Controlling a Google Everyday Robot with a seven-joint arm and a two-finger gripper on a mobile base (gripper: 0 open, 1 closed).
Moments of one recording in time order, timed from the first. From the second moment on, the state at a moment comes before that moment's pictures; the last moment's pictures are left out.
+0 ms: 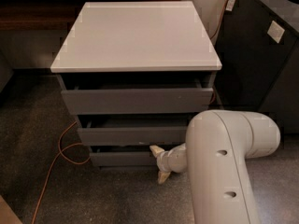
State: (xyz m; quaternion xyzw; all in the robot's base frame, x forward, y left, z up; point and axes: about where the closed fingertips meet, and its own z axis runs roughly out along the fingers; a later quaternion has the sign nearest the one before) arm 0.629 -0.056 0.305 -0.77 0.58 -0.03 0.27
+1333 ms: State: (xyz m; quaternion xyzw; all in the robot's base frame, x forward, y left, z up) arm 0.661 -0.049 0.240 -0.73 0.60 -0.02 0.32
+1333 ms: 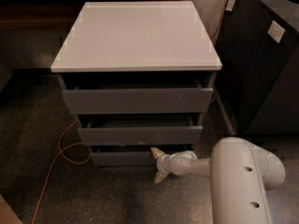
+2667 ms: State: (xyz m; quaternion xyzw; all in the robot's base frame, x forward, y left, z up) arm 0.724 -0.064 0.193 -0.70 0.65 0.08 0.27
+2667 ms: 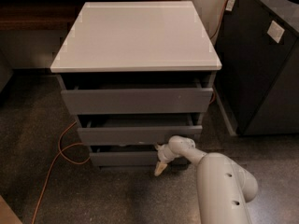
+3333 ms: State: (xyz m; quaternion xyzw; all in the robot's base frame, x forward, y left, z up) arm 0.725 -0.057 0.178 -0.72 0.65 0.04 0.23
